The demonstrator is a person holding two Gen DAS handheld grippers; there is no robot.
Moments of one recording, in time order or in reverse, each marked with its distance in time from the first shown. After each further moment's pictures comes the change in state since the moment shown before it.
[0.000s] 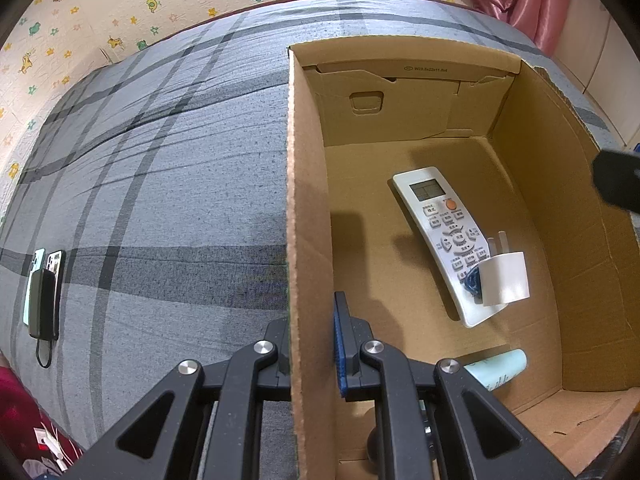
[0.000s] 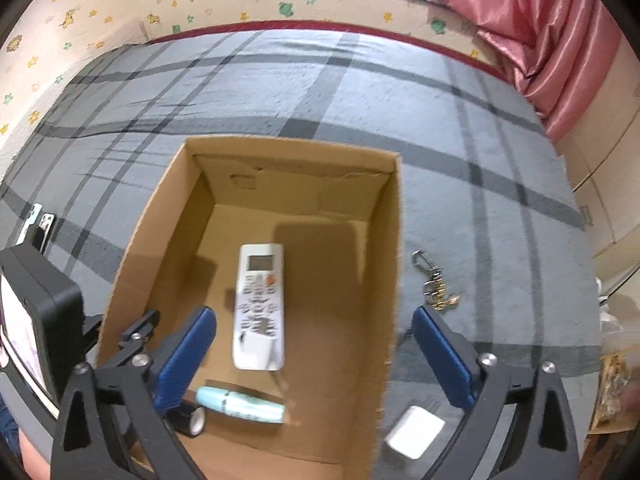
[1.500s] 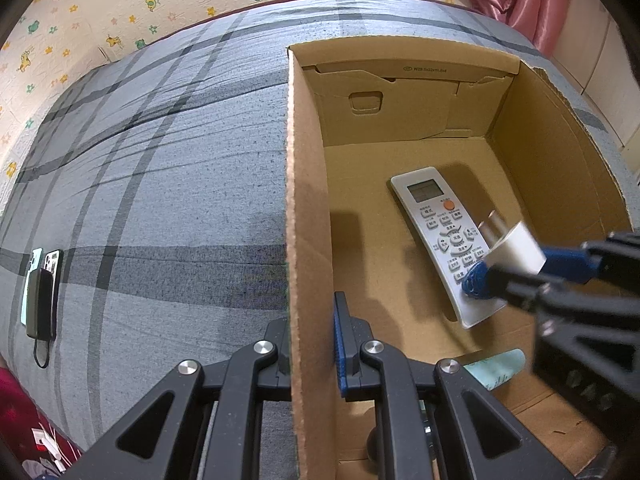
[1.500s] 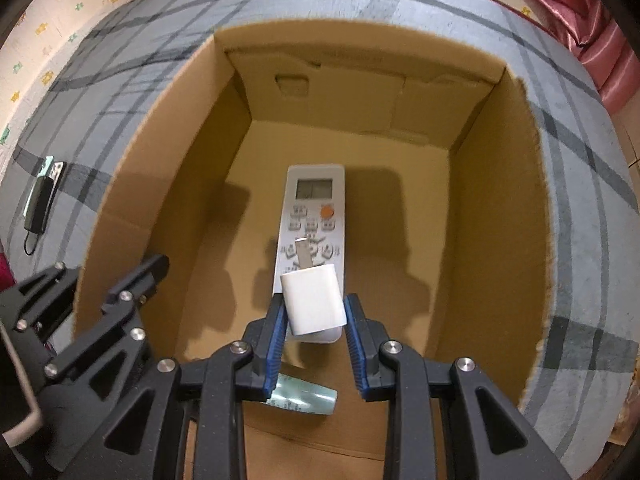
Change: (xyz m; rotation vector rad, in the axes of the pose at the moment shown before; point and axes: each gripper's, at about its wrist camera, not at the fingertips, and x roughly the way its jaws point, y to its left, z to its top) left arm 0.002 0.002 0.001 -0.002 0.002 -0.009; right arm 0.077 0.038 -0.028 -0.053 0.220 0.137
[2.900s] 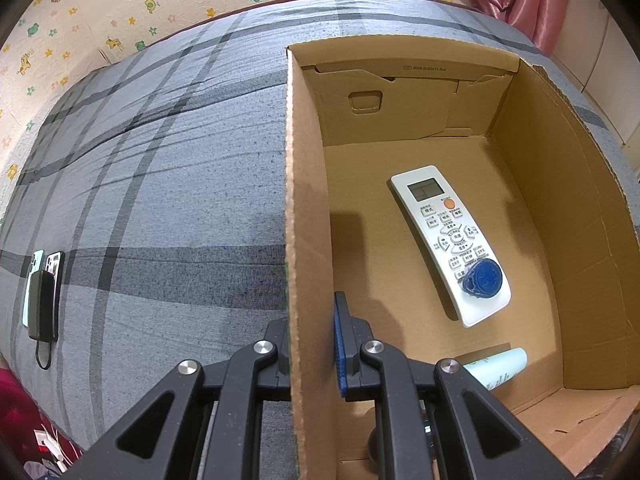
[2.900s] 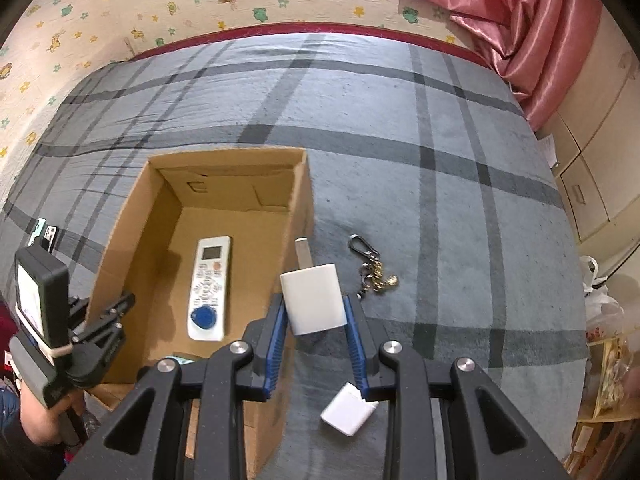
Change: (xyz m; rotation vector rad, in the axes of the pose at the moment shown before) left arm -0.001 -0.003 0.000 0.002 -0.001 0.008; right arm -0.127 -0.099 -0.015 0.104 -0.203 -0.097
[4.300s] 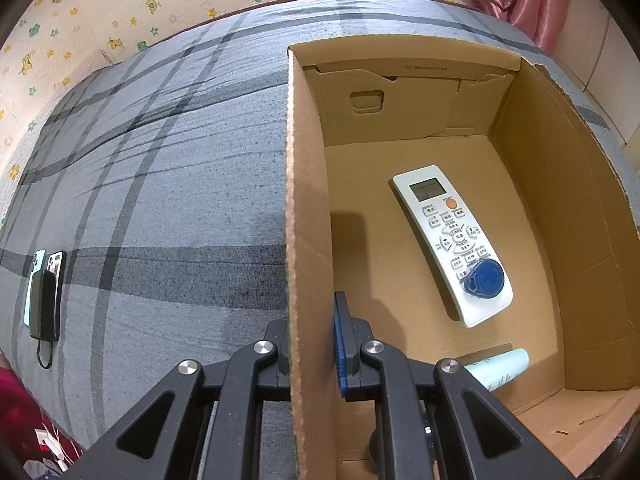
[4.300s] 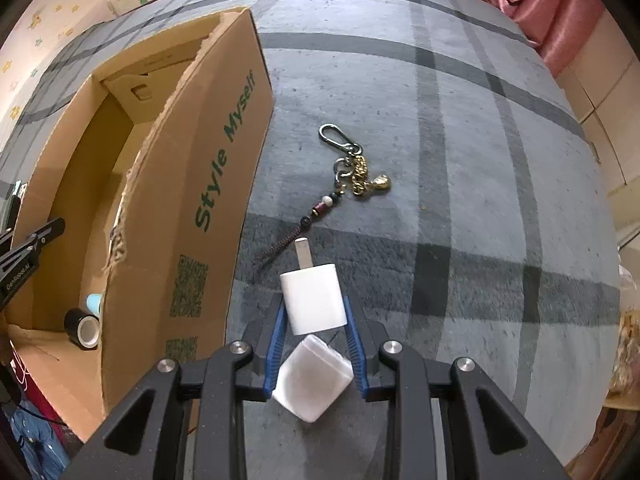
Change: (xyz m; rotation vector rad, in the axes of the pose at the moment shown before) left arm 0.000 -0.001 0.000 0.000 0.000 0.010; right arm 0.082 -0.044 -0.068 0.018 0.176 0.012
